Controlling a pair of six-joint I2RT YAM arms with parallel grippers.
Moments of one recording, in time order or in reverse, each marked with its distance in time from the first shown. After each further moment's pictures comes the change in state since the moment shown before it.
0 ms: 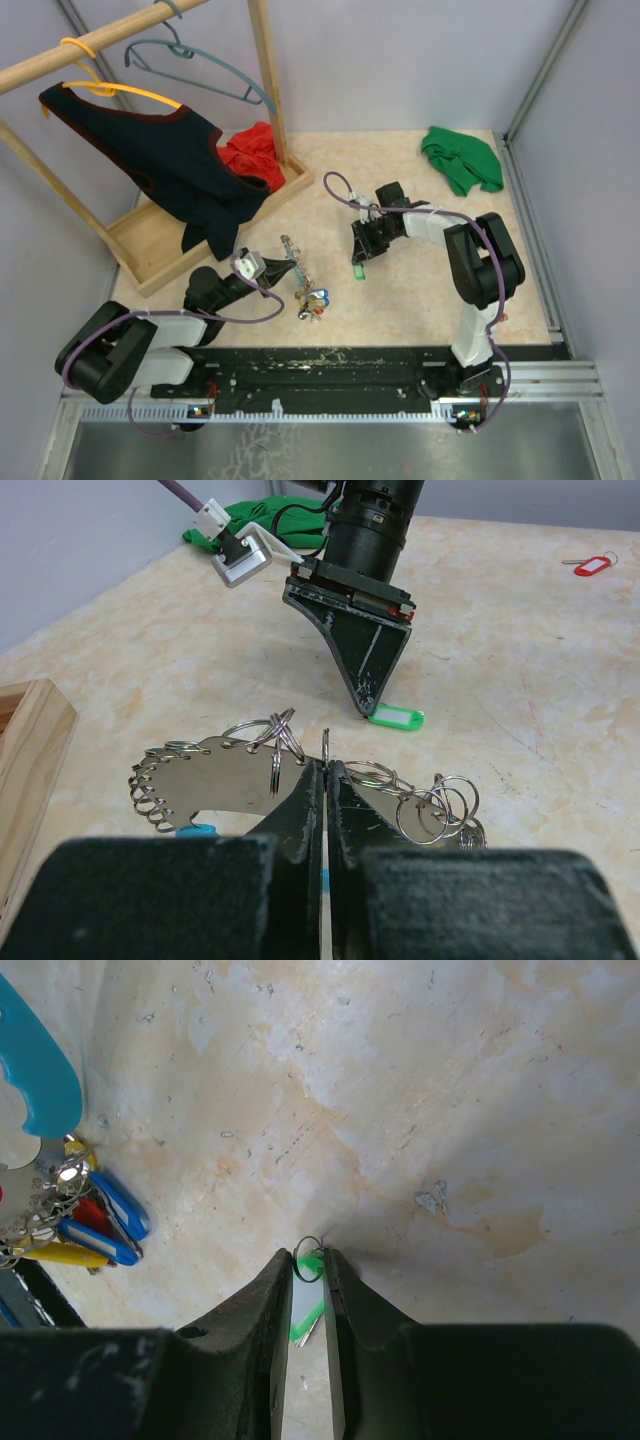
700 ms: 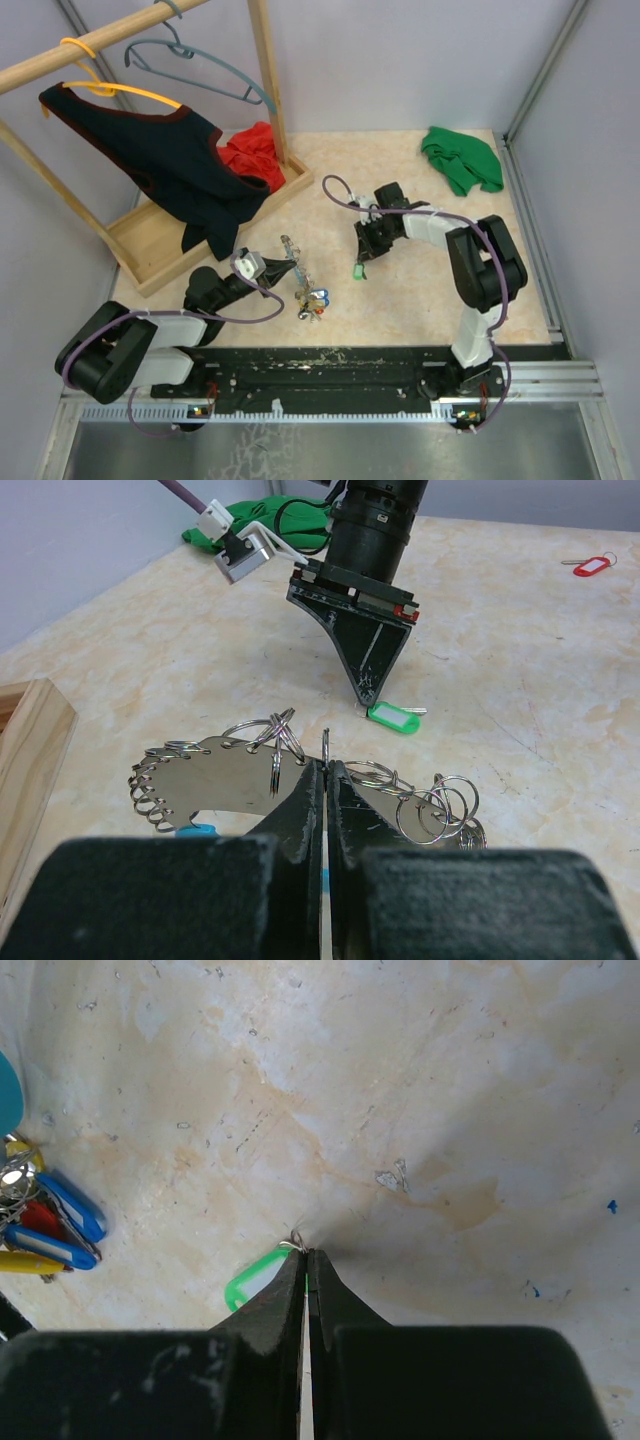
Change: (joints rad) left arm 0.000 0.000 0.000 0.000 0.001 -0.002; right arm 0.017 -0.021 -0.002 -0.021 0.102 -0.017
